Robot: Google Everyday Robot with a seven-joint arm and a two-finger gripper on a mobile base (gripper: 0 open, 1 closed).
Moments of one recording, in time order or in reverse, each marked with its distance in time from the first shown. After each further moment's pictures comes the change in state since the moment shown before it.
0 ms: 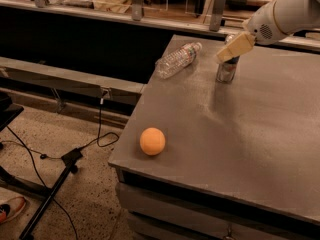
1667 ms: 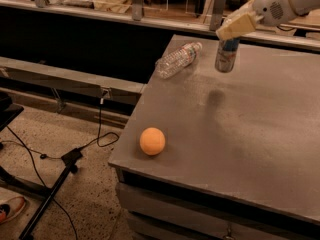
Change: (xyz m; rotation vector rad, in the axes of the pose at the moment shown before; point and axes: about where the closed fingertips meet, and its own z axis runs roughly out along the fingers) arm -0.045 0.015 -0.032 -0.121 -0.109 -0.021
